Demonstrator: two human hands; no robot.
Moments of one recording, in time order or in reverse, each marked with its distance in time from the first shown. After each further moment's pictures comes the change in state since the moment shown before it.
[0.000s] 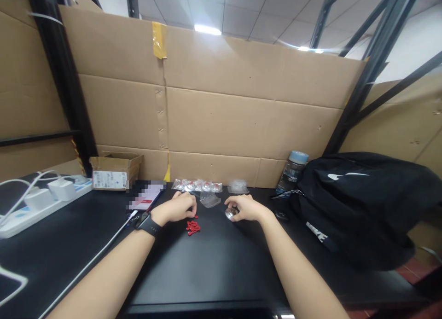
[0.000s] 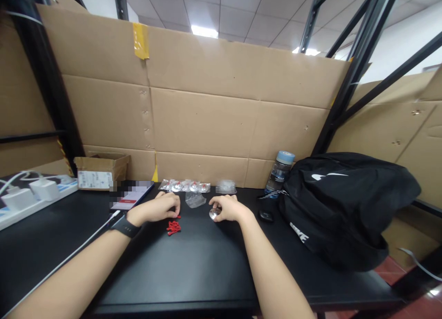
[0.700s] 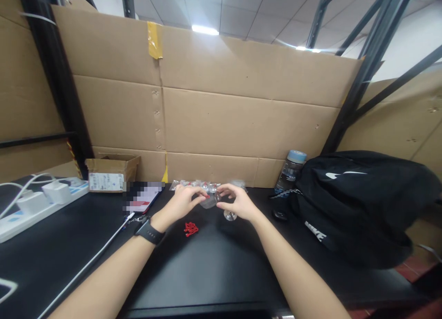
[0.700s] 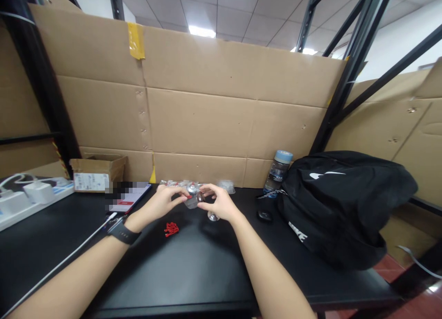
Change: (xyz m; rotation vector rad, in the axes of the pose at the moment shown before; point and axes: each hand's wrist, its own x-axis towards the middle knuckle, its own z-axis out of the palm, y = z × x) left_hand 0.014 0.027 -0.007 -0.183 0.452 0.018; right_hand 0.008 -0.030 0.007 0.602 0.405 -0.217
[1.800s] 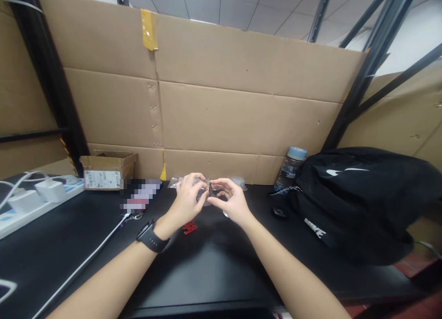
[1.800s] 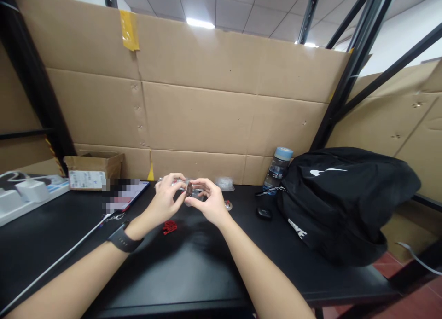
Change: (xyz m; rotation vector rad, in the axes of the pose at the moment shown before) left_hand -0.005 0.039 0.011 0.246 0.313 0.030; right_hand 0.000 -0.022 0.036 0.382 0.195 -0.063
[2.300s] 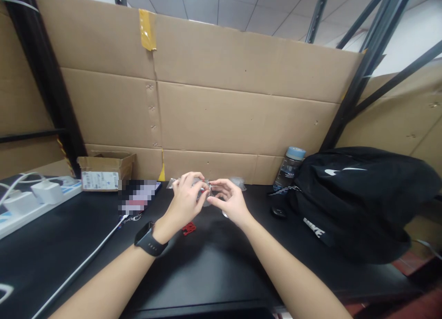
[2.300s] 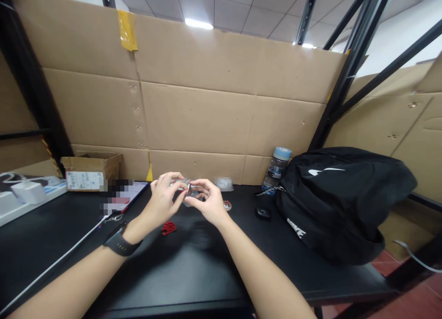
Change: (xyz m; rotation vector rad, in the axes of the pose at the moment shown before) left_hand 0.001 0.008 -0.006 0.084 0.065 0.039; right_hand 0.000 0.002 0.002 0.119 0.009 0.060
